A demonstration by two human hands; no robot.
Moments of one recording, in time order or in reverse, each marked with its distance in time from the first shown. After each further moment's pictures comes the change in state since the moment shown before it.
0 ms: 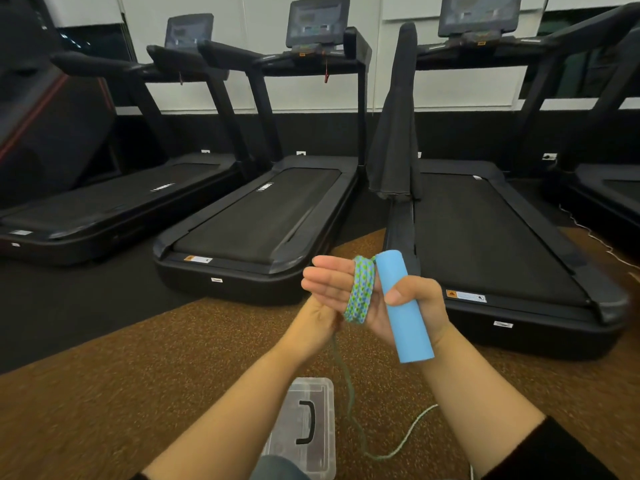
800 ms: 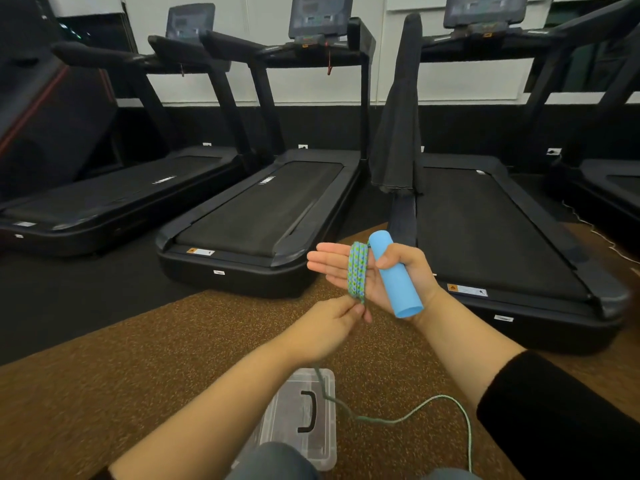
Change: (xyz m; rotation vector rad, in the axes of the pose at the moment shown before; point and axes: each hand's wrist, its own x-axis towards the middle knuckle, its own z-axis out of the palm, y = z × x) left_hand -0.017 0.030 -0.006 0.311 -0.261 -0.082; right_hand 0.014 -0.014 -0.030 -0.028 0.187 0.182
